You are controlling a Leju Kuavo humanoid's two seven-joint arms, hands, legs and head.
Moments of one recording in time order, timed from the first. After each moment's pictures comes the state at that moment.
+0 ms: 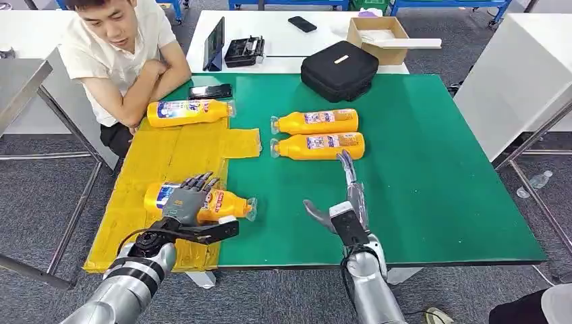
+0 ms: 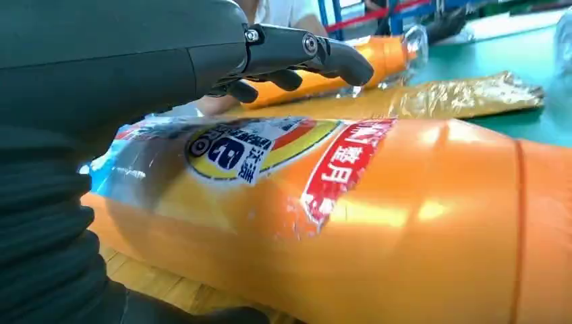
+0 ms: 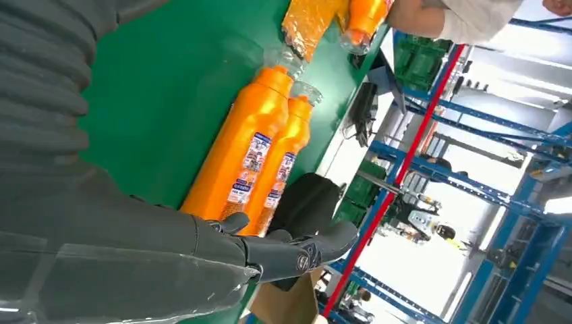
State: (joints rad) left arm -0.54 -0.12 -0.22 -0.52 -1.48 0.27 -0.16; right arm -0.15 0.21 0.03 -1.19 0.59 -0.05 -0.69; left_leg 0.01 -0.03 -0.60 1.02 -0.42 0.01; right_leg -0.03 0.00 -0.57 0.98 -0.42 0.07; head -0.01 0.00
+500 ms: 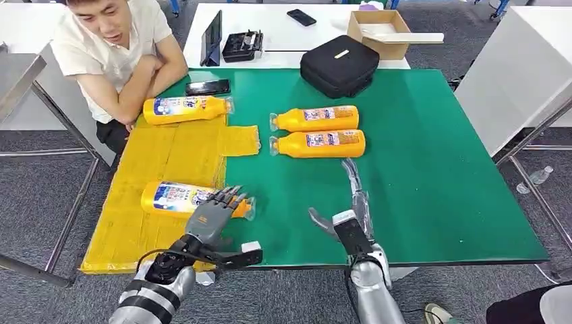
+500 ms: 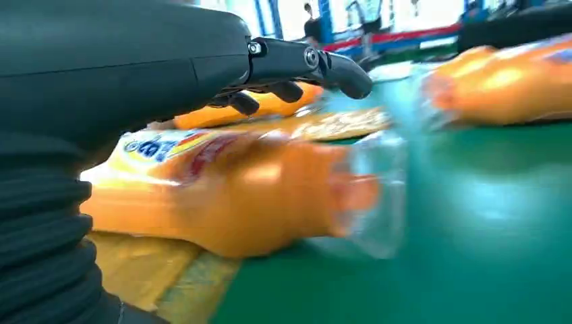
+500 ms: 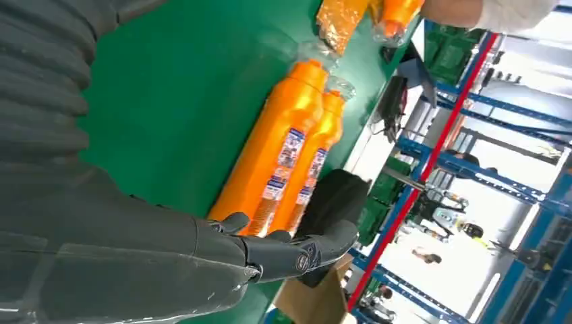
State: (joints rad) left arm -0.34 -0.14 -0.40 -0.90 -1.42 0.26 -0.19; right arm -0.10 0.21 0.01 -1.22 0.61 -0.07 -0.68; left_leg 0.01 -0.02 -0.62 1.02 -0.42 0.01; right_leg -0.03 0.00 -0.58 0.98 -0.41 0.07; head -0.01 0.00
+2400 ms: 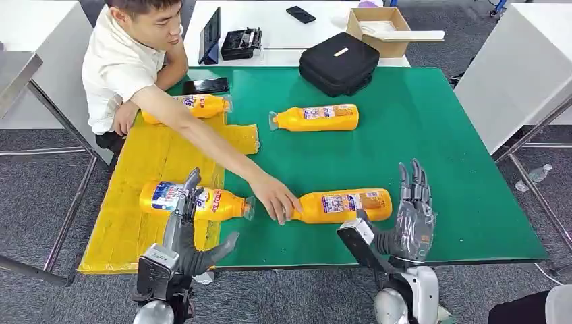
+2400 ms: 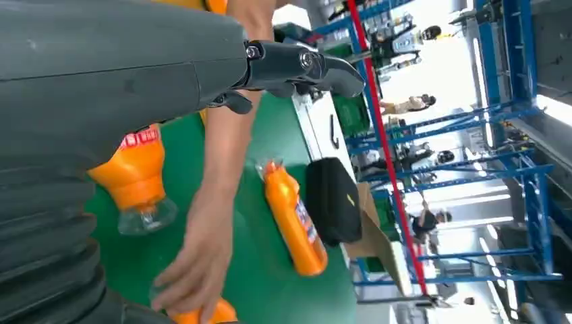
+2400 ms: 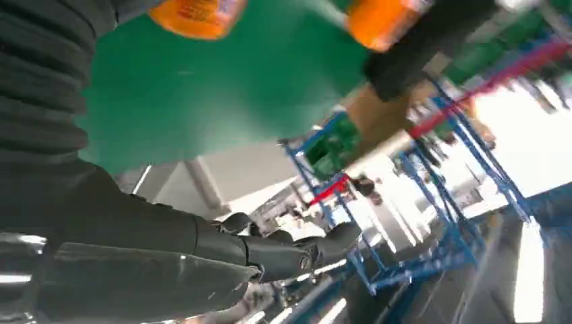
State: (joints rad) left arm 0.08 -0.30 -0.27 -1.59 -0.36 0.03 -0.44; right arm 0.16 0.23 -0.03 -1.72 1.28 -0.31 -0.27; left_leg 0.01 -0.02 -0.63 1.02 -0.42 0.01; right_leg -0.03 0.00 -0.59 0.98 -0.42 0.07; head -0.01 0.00
